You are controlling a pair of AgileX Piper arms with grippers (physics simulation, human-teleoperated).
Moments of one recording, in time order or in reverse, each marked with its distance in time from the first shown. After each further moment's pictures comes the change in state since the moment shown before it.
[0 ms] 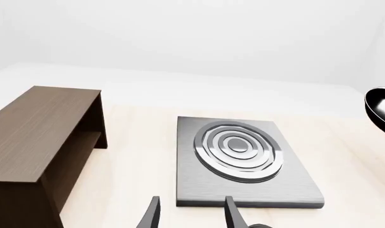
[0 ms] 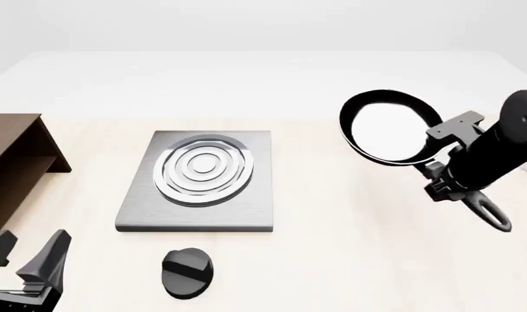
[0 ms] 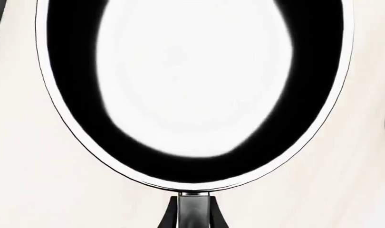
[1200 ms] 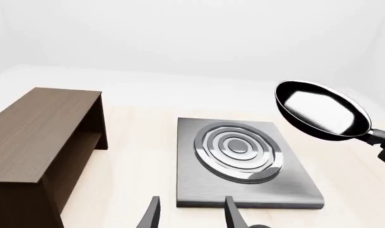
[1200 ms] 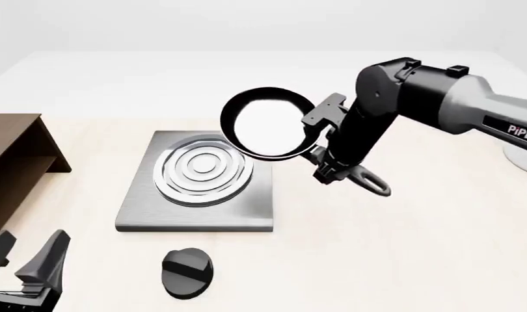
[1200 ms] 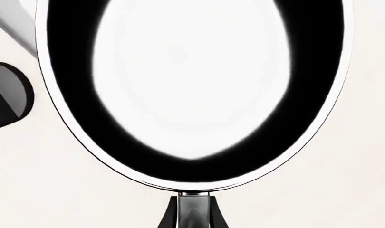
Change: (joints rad) left arm 0.001 -0.016 0.000 0.008 0.002; right arm 0.494 0.282 -0.376 0.122 0.108
